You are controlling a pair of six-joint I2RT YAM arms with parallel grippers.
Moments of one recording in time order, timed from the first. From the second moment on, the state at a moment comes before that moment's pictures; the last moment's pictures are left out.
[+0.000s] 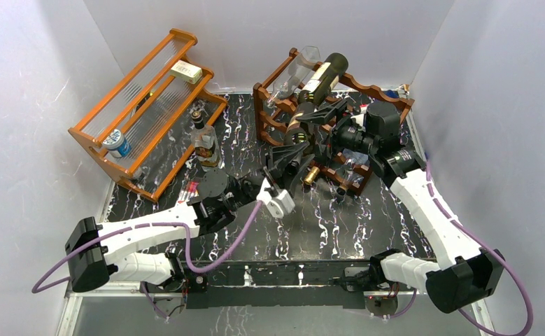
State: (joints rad) left arm -1.12 1.20 0.87 0.74 0.18 0.91; right arm 0.39 1.14 1.15 -0.32 -0.62 1.65
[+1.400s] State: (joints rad) left arm -1.12 0.88 1.00 -0.28 -0.42 0.07; right arm 0.37 0.93 1.45 -0.70 -0.11 0.72
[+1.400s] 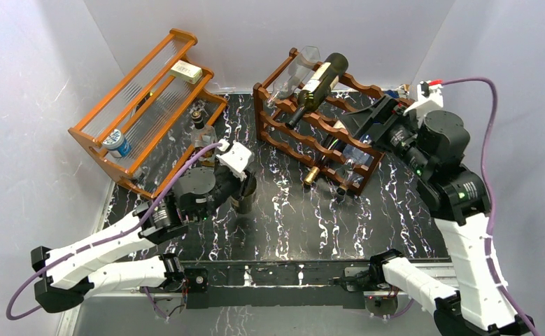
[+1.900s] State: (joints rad) left arm -0.71 1.24 1.25 -0.31 -0.42 -0.04; right arm 0.37 0.82 1.45 -0.72 0.04 0.55
